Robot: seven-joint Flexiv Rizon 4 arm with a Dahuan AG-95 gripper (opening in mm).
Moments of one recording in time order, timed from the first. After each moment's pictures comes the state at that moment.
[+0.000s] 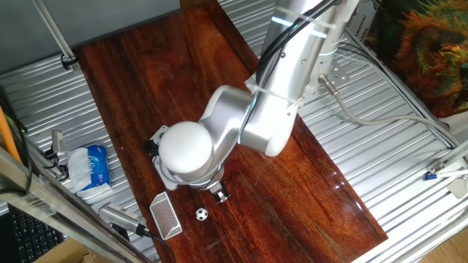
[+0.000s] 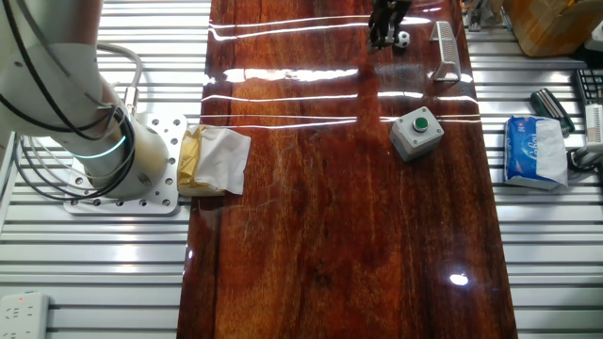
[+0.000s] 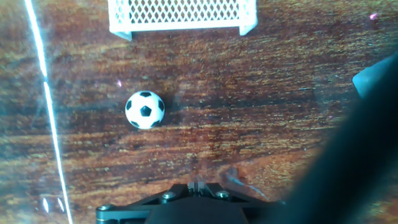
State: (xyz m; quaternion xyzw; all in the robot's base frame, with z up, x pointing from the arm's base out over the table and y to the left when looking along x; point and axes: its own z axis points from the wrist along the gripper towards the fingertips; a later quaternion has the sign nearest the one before) arm 0.511 0.259 0.036 0.04 -1.00 0.03 0.07
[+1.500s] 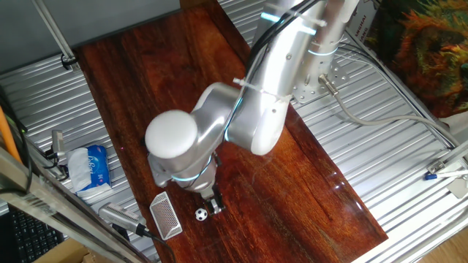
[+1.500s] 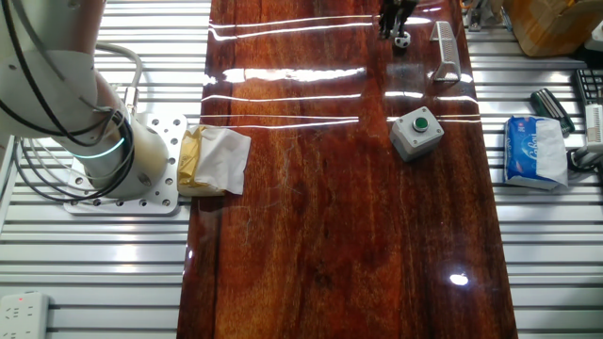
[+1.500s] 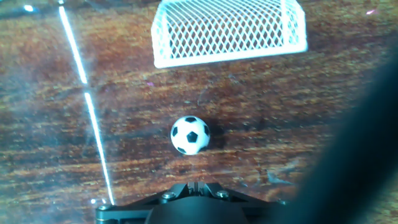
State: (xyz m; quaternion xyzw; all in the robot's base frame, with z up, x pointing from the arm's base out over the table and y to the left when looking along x) arm 0.537 0.301 0.029 -0.05 -1.00 -0.05 0.07
